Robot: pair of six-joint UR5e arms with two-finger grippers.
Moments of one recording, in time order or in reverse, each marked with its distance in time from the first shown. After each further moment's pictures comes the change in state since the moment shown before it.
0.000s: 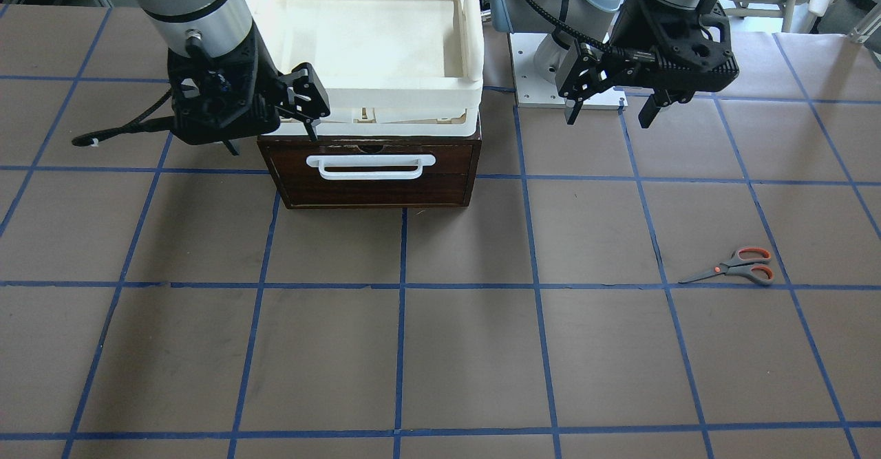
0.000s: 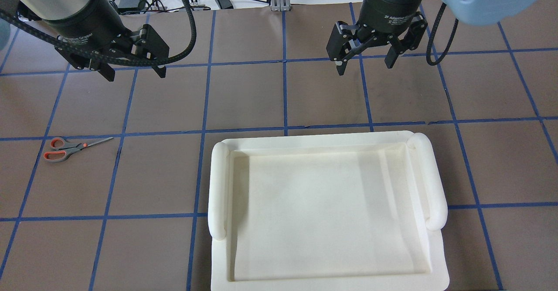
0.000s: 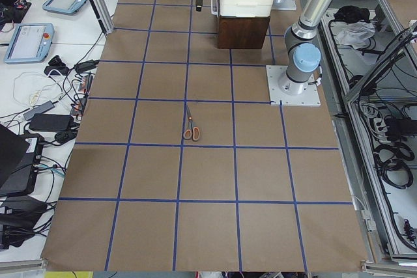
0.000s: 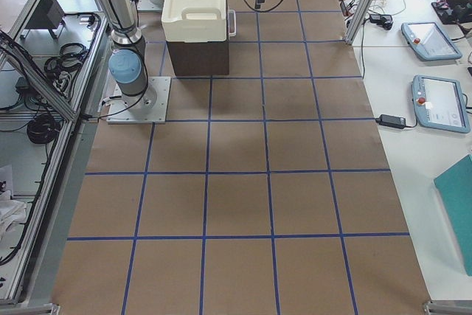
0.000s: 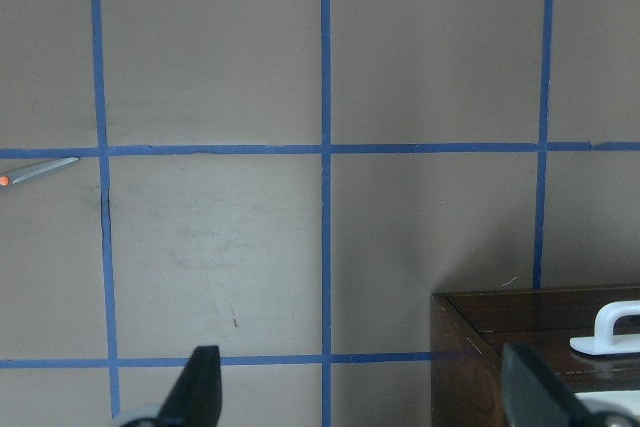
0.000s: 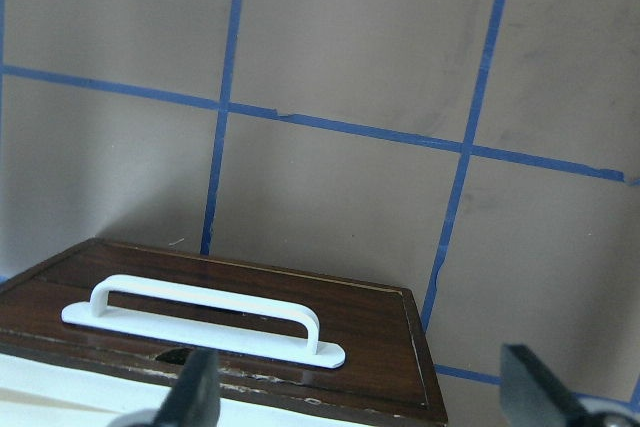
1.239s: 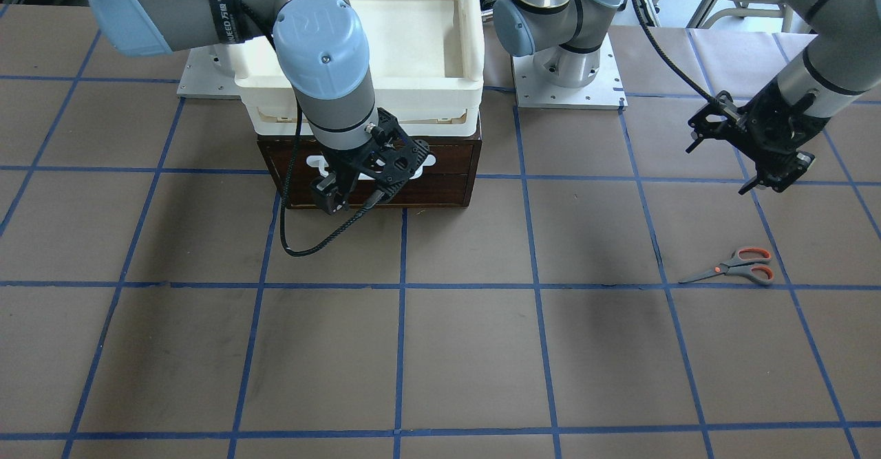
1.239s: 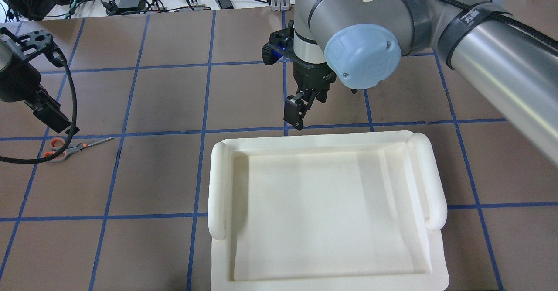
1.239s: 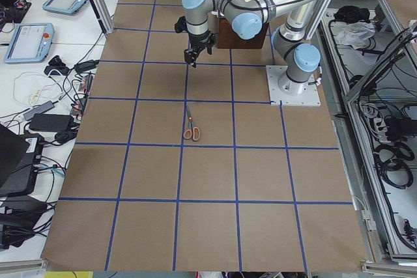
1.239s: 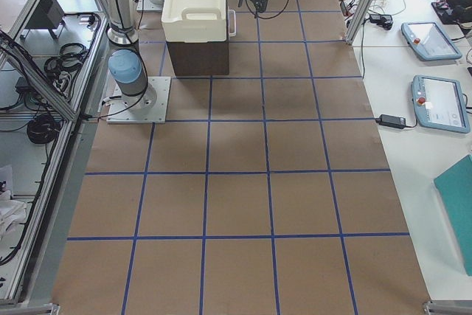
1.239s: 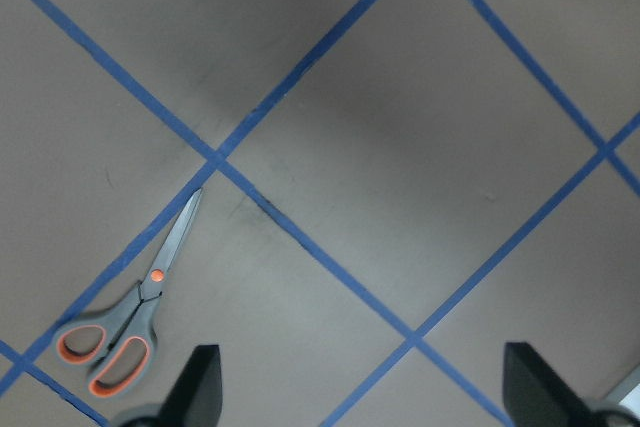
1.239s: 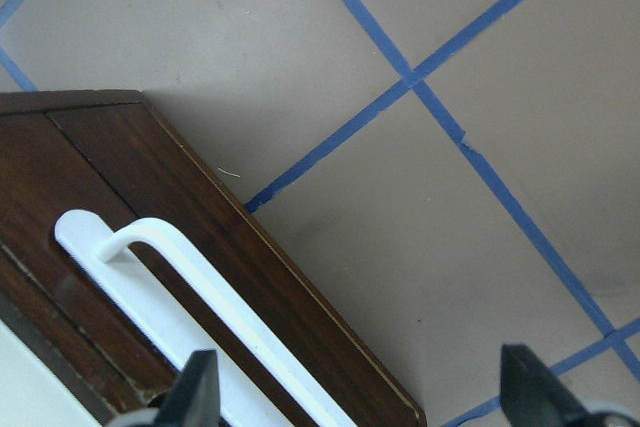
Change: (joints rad) left arm 0.450 -0.054 -0.237 0.140 0.034 1.286; right arm 0.170 0.140 0.125 -0.161 -0.002 -0.530
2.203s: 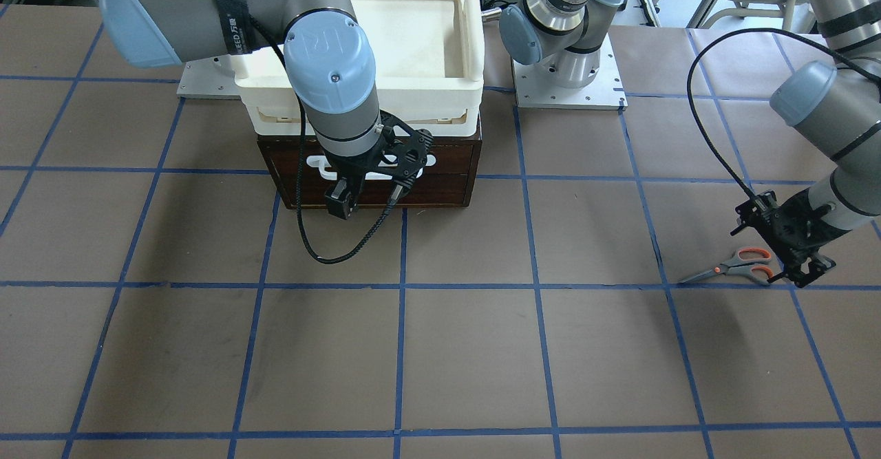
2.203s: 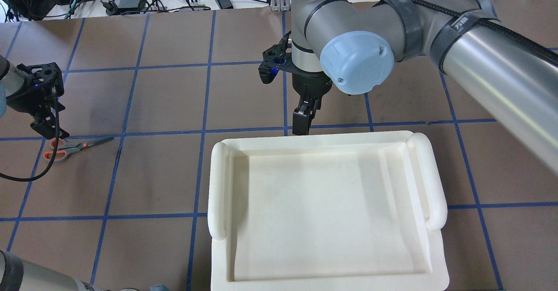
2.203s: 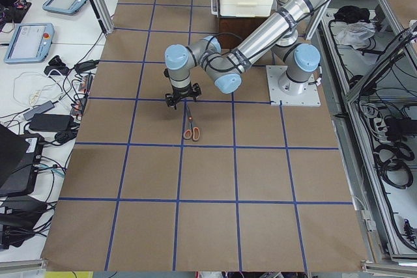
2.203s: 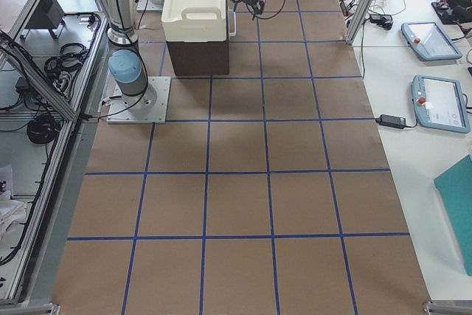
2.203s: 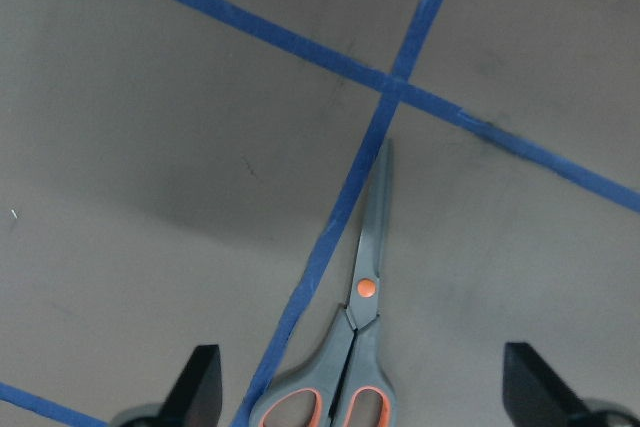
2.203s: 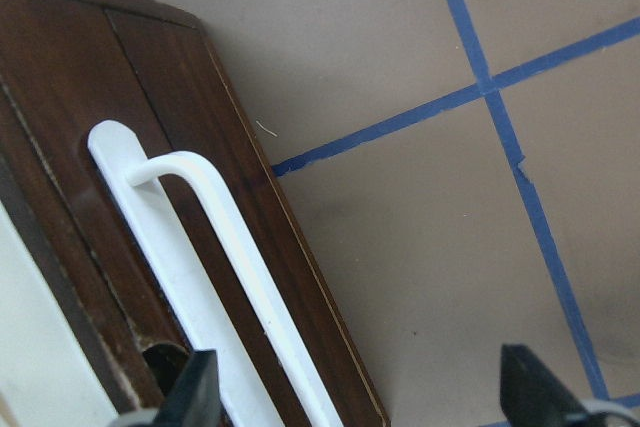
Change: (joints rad) left arm 0.118 -0.334 -0.004 0.391 0.024 0.424; right arm -0.001 0.012 0.008 0.034 -0.003 -0.281
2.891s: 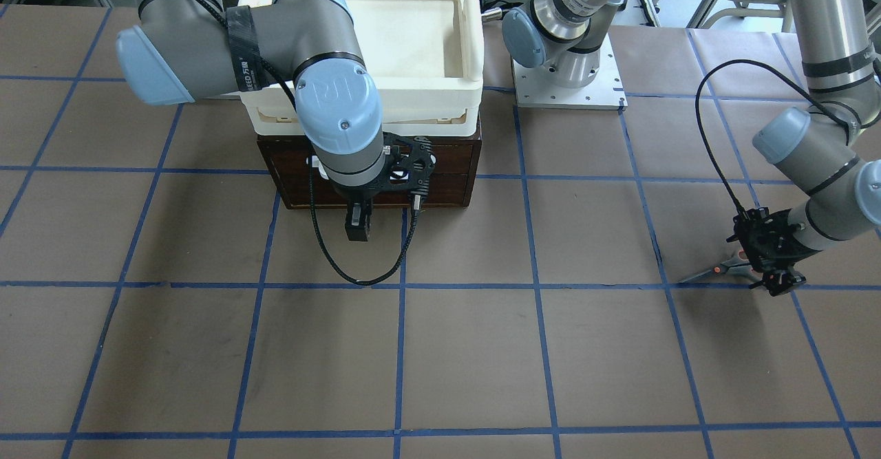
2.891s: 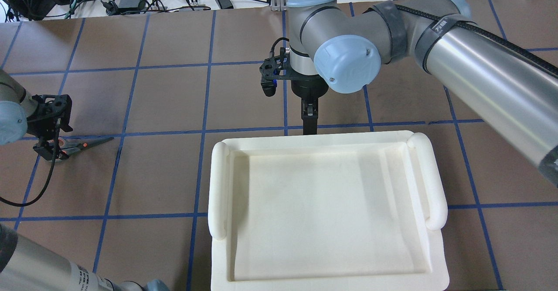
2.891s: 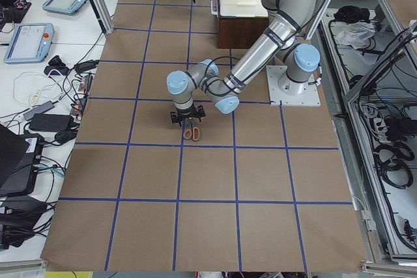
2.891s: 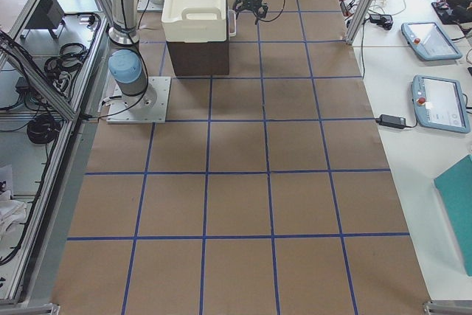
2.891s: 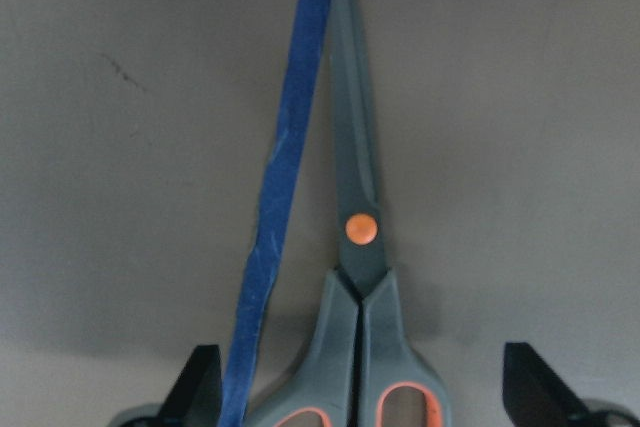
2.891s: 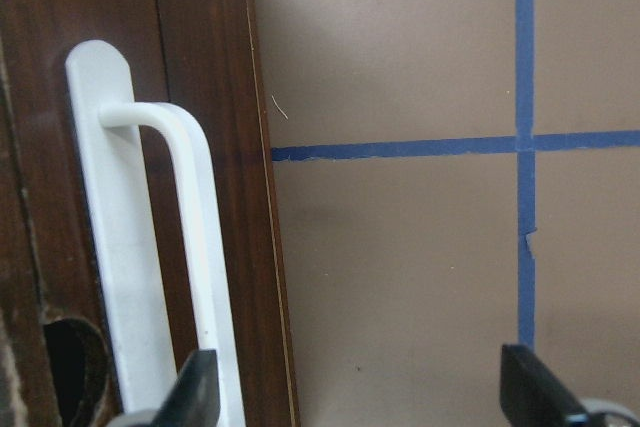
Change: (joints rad) left arm 0.064 -0.115 -0.086 0.194 0.040 0.267; right arm -0.002 0.072 -0.009 -0.054 -0.005 -0.290
